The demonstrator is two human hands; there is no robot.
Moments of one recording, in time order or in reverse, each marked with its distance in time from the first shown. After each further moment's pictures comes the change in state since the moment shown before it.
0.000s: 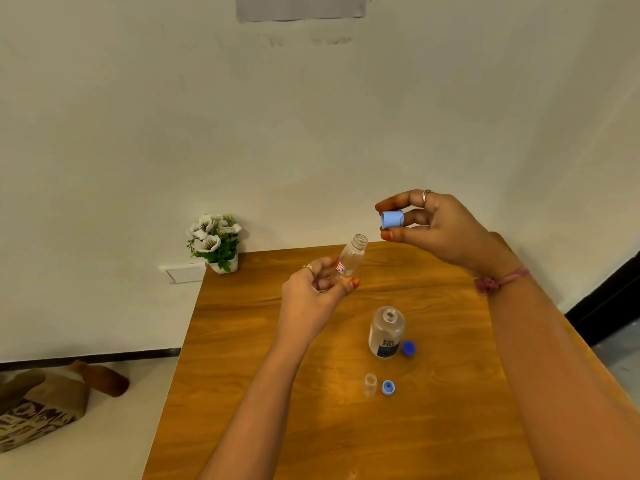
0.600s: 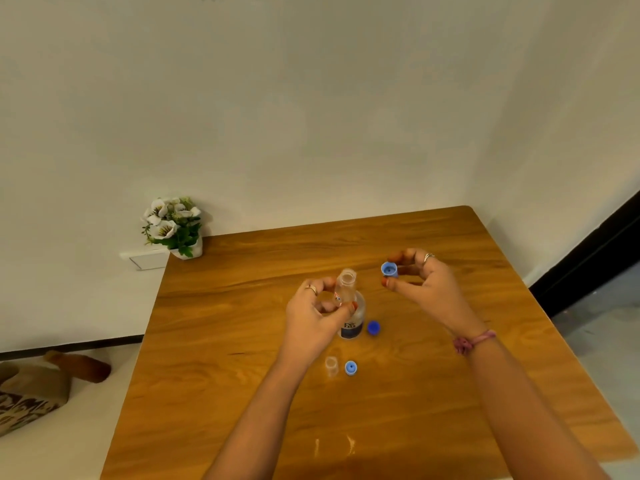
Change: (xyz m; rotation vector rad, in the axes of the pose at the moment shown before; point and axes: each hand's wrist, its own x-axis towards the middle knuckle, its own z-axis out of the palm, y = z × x) left_hand -0.022 -0.034 0.081 0.013 -0.096 -0.067; right_hand -0.069 0.126 0.002 0.149 0.233 0.303
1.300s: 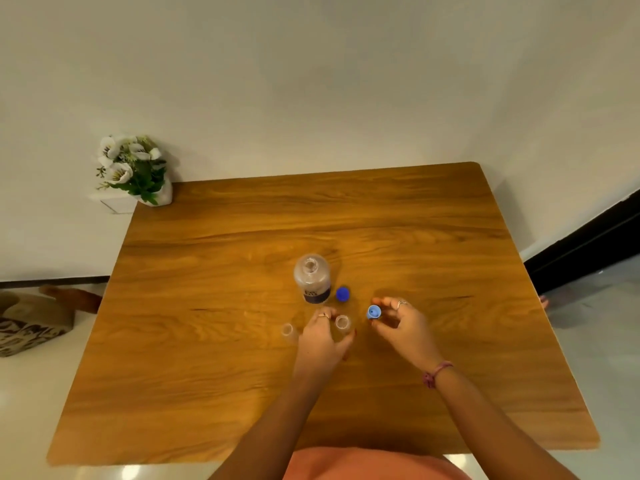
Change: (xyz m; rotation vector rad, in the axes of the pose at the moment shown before) left_hand -0.021 -0.104 0.128 0.476 -0.053 -0.278; right_hand -0.027 0.156 -0.014 -0.254 -0.160 0.231
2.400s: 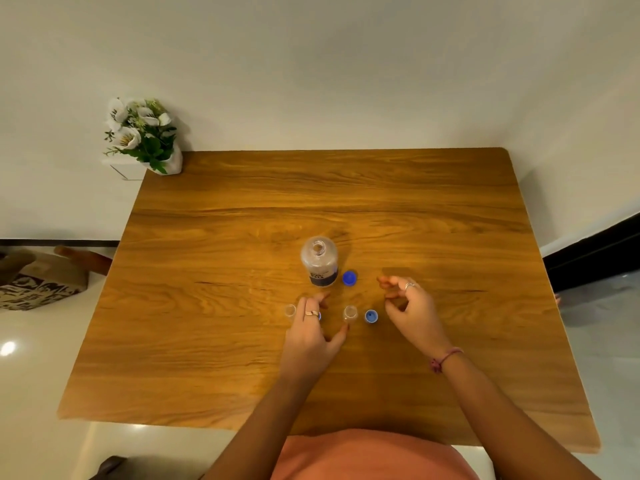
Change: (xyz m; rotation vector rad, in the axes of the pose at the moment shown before) left_hand -0.028 -0.014 -0.015 -0.011 0.211 0.227; right_hand 0.014 0.003 -0.005 -0.131 -0.003 -0.161
